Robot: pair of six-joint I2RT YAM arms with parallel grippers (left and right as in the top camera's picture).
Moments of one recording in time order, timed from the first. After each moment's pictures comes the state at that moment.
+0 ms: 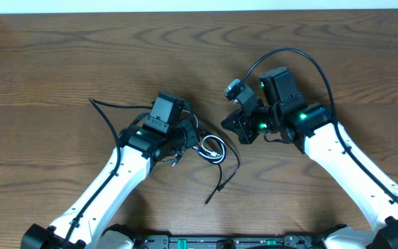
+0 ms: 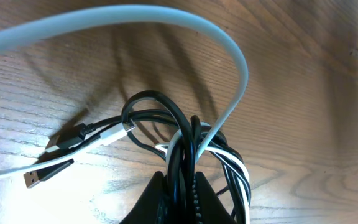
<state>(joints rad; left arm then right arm) -0.44 1.35 0.89 -0.61 0.23 -0.81 0.47 1.48 1.09 -0.55 -0.61 -0.04</state>
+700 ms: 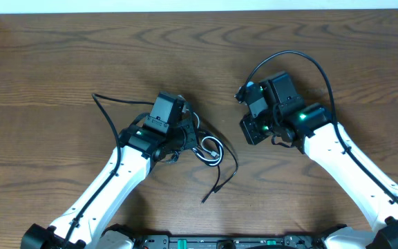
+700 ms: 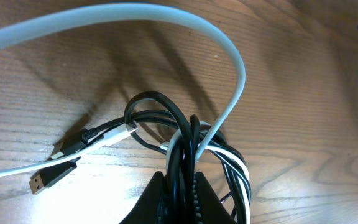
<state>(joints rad) -0.44 1.35 0.89 -0.61 0.22 -0.66 0.47 1.48 1.09 -0.68 -0.27 0.02</state>
